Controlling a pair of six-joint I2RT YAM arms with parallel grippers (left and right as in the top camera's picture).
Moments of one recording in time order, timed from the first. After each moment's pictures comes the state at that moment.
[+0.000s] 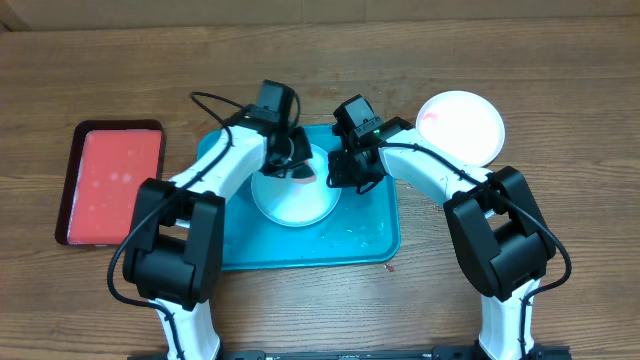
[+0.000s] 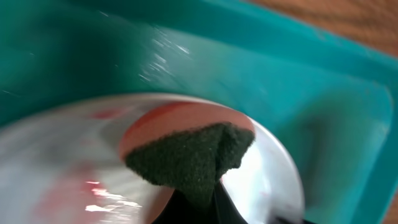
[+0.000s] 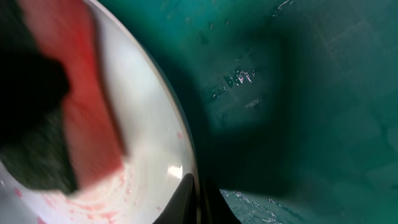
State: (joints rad) left arm -0.33 1.99 1.34 -0.58 0.20 -0.63; right arm 0.53 2.08 1.43 -0.65 -0.24 0.38
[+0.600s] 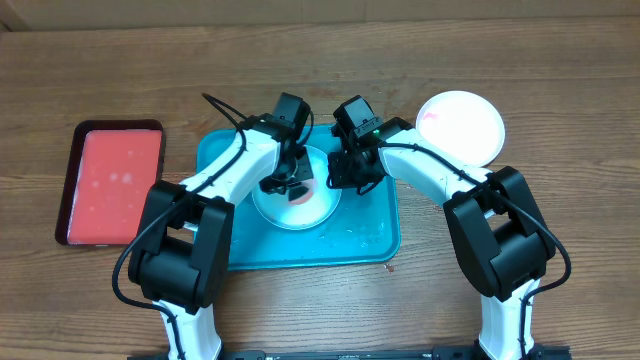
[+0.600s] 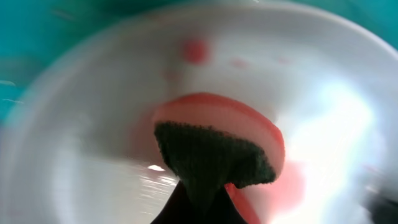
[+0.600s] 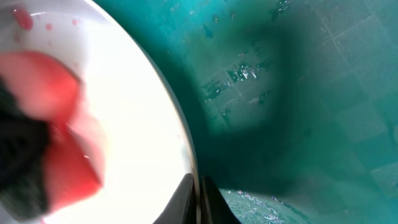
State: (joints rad) left arm -0.36 1.99 1.34 -0.79 -0.01 -0.62; right arm 0.53 2.08 1.43 -0.66 -0.24 0.37
